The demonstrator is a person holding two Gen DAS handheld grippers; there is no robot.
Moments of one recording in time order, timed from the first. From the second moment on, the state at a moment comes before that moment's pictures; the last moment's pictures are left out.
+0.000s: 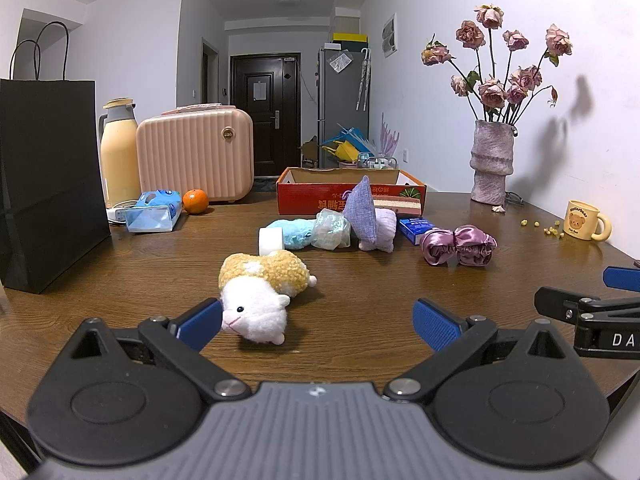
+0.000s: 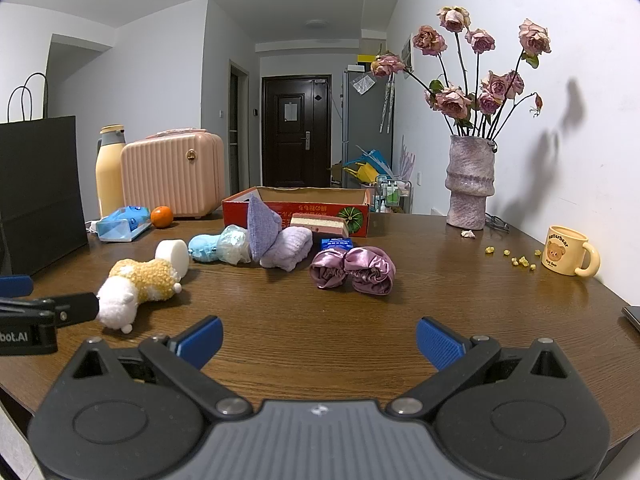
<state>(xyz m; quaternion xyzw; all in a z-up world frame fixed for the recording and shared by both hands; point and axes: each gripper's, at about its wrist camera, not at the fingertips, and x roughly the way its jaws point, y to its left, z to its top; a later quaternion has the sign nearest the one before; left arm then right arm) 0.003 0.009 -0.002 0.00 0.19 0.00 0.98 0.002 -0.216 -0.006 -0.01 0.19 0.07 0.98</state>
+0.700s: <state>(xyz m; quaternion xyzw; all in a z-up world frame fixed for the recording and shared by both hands) 0.012 0.013 -0.001 0.00 0.20 0.01 0.98 0.018 -0.212 -0.007 -0.02 0.19 0.07 0.98</state>
